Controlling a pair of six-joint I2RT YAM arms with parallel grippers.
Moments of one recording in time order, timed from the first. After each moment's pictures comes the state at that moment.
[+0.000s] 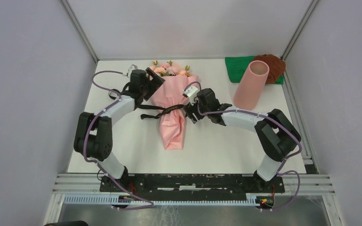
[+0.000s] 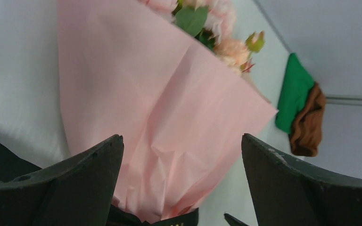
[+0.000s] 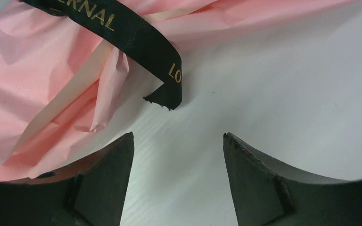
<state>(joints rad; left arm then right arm) -0.23 1.62 1.07 0.03 -0.03 -0.94 0.69 1.73 1.02 0.03 -0.04 -0.13</state>
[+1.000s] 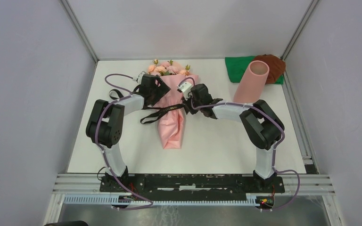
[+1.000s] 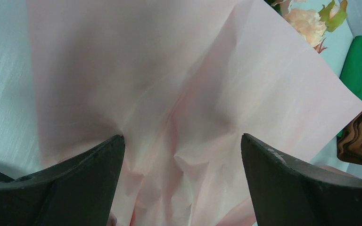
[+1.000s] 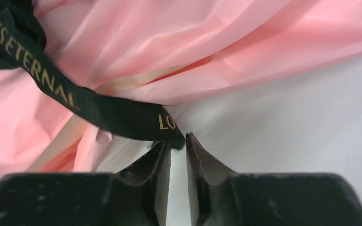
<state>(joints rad) -0.30 1.86 1.11 0.06 -0.08 -0.93 0.67 1.93 1.16 0.08 -0.06 -0.15</state>
